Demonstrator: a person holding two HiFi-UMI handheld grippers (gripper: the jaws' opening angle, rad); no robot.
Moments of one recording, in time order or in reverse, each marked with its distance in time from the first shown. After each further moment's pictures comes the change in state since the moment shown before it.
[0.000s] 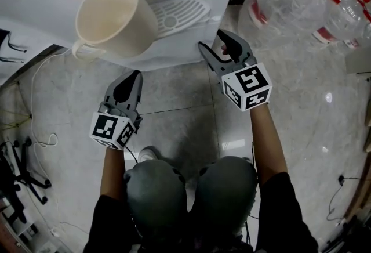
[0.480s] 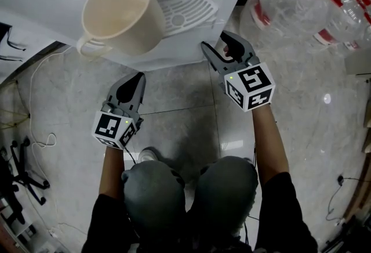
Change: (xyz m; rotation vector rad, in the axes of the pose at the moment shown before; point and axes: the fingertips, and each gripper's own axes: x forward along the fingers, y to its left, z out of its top) left arm 0.000 0.002 -0.017 0.026 0.034 -0.043; right arm 0.003 0.002 0.000 -0.007 0.032 -0.022
